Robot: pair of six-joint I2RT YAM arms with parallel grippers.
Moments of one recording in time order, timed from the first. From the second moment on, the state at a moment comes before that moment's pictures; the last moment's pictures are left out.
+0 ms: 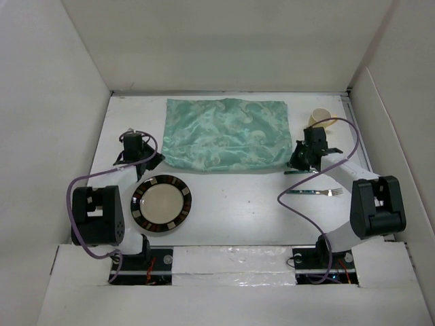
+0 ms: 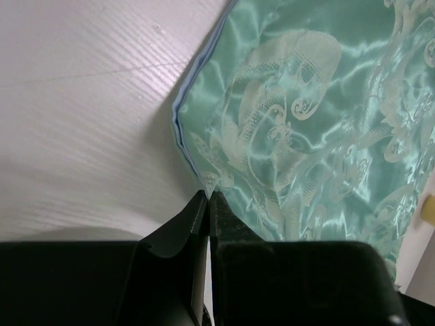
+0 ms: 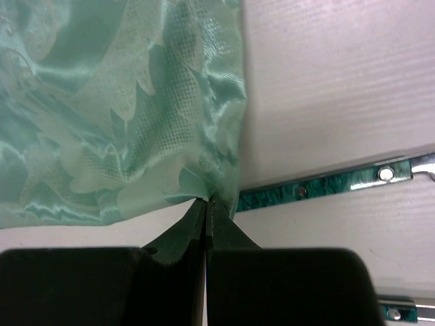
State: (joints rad) left arm 0.02 1.46 0.72 0.00 0.13 -0.81; right arm 0.13 1.52 0.88 -0.28 -0.05 0.51
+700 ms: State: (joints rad) left arm 0.02 1.30 0.62 -0.17 0.07 -0.79; right arm 0.16 1.43 0.82 -0.31 -0.05 0.55
